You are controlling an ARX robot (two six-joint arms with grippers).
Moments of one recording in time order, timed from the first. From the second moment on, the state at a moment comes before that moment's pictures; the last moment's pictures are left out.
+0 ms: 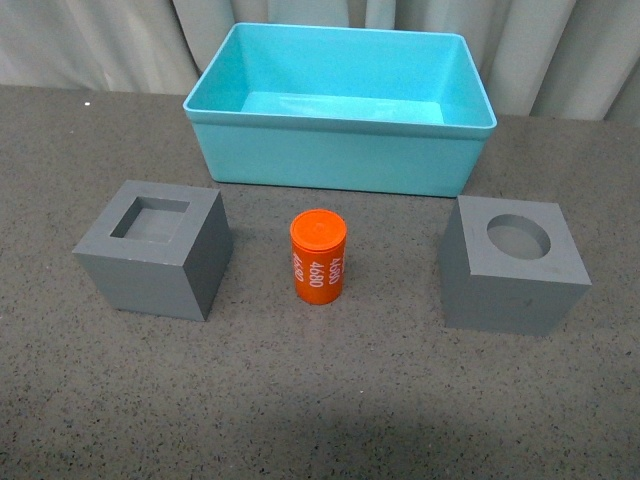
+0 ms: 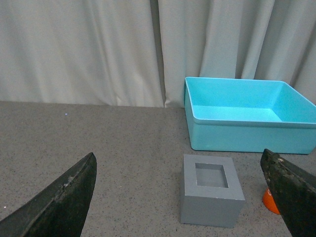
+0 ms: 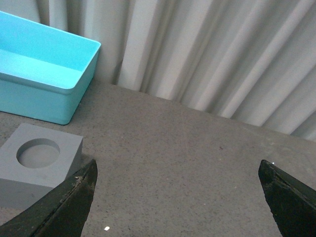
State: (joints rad) left arm 0.00 0.00 0.02 0.00 0.00 0.00; right arm 0.09 0.47 0.07 0.25 0.19 -0.29
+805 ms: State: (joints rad) left arm 0.00 0.00 0.02 0.00 0.00 0.00; right arm 0.19 1.76 0.77 0.09 0.06 0.09
